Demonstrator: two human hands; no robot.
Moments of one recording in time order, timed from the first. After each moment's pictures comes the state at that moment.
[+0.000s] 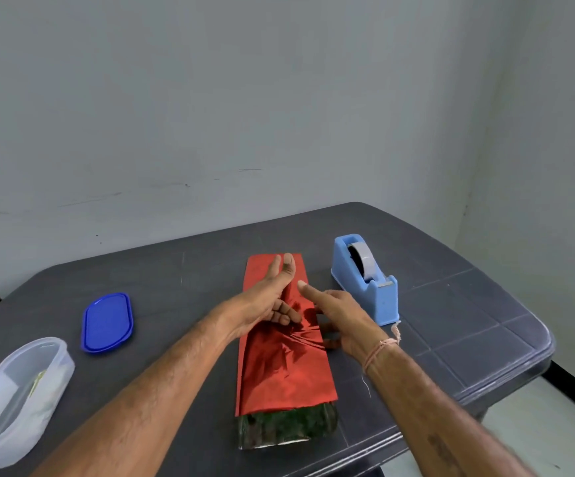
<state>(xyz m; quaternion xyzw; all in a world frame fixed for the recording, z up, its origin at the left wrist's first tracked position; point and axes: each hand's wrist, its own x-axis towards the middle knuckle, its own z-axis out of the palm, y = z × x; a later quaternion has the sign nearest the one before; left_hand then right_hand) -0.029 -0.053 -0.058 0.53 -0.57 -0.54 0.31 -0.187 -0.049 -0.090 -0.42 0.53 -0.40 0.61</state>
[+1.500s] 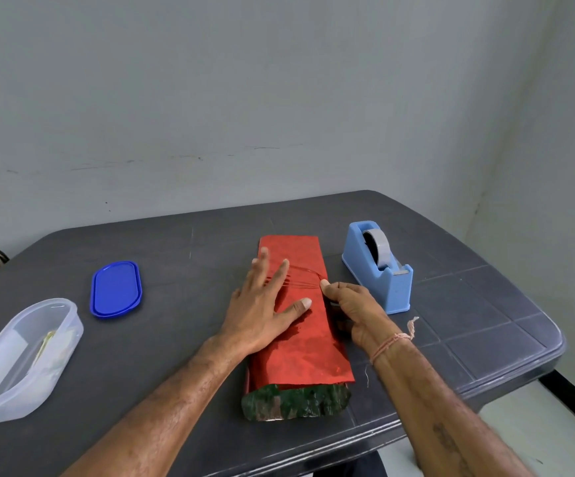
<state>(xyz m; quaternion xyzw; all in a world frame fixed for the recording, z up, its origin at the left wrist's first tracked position) -0.003 -0.020 -0.115 0.64 -0.73 -0.14 0.17 -0.187 -0.058 -0.118 -0.39 0.54 -0.41 0.62</state>
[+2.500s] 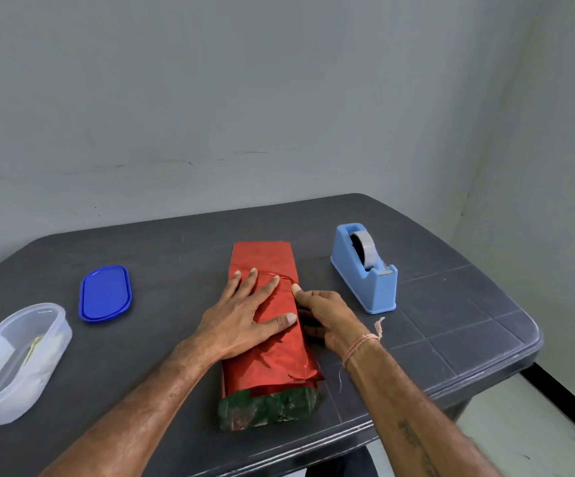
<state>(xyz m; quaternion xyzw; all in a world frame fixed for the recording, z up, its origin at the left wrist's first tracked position) 0.014 -0.007 -0.106 0.66 -0.73 -0.14 0.07 -0.165 -0.043 -0.113 -0.39 0.52 -0.39 0.65</state>
